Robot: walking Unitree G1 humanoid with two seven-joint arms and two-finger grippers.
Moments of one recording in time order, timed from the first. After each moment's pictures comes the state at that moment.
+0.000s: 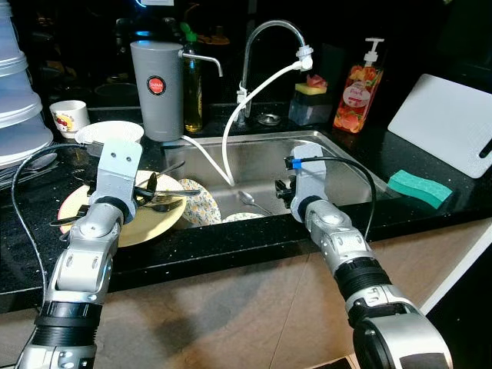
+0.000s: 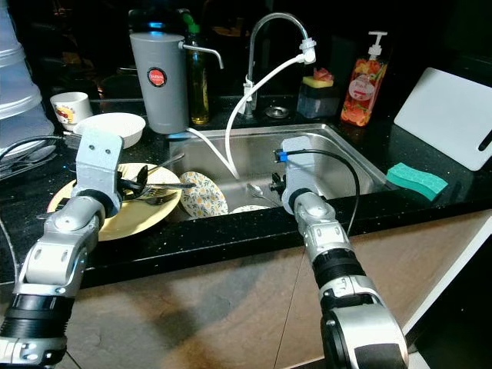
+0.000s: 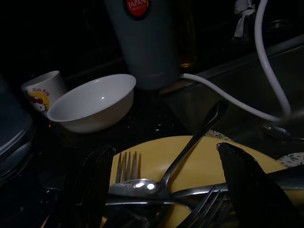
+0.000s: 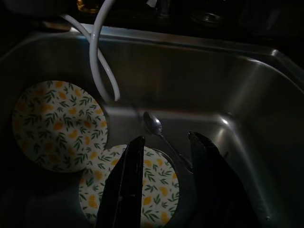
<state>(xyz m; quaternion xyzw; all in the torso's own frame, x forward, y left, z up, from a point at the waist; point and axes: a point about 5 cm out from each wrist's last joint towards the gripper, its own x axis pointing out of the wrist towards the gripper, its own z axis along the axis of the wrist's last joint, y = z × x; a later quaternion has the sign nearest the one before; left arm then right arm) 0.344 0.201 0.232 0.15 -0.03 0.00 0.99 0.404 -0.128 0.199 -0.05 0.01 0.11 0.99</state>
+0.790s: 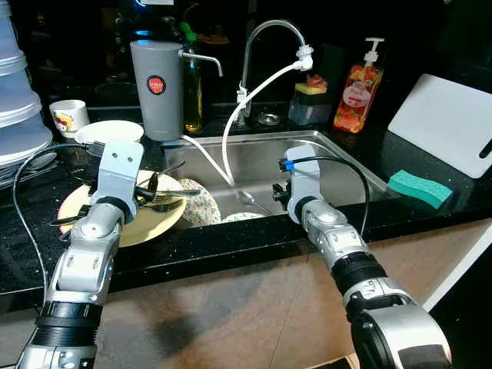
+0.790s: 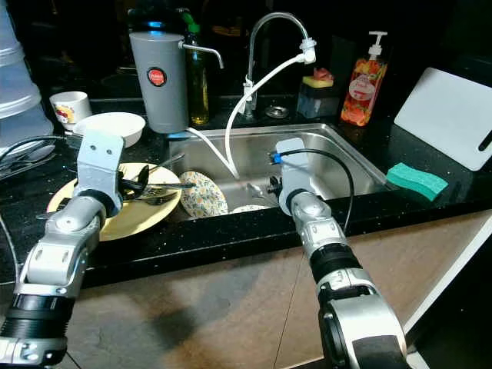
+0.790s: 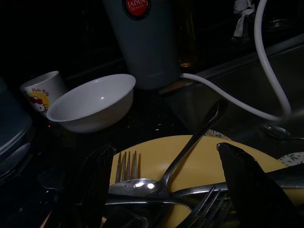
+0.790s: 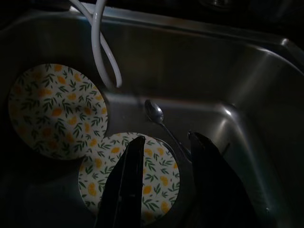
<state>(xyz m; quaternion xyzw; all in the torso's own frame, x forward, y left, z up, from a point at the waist) 0.344 0.200 0.230 0.15 -0.04 0.00 0.99 0.408 -0.123 0.193 -0.07 0.04 0.11 0.99</state>
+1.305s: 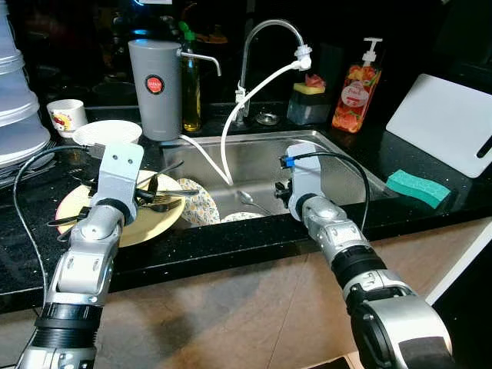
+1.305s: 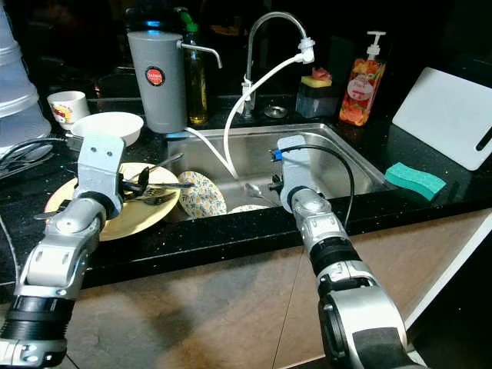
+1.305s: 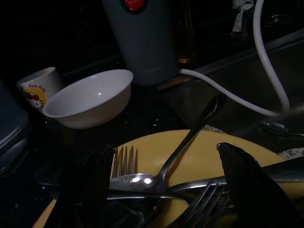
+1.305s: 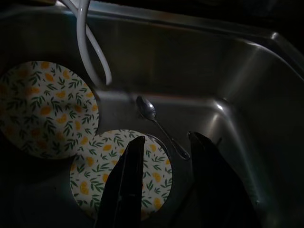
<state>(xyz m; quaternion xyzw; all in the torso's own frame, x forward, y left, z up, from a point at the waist) 0.343 0.201 0.227 0.15 -0.03 0.00 0.99 0.412 -0.125 0.197 -0.07 0.05 0.09 0.99</state>
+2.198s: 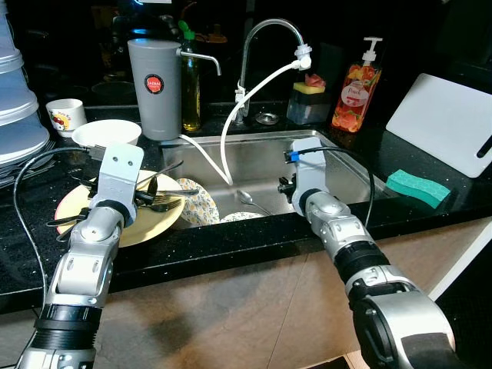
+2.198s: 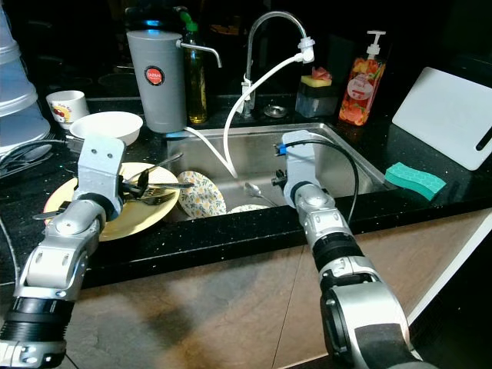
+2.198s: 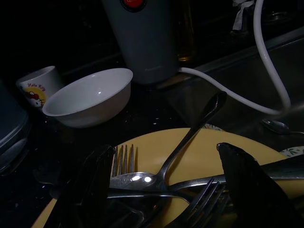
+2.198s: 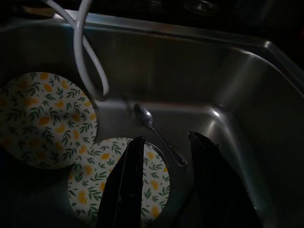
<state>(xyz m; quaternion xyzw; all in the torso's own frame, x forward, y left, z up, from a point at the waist) 0.343 0.201 0.226 0.15 -0.03 0.00 0.99 0.414 -0.126 0.206 -0.06 0.04 0.09 0.99</state>
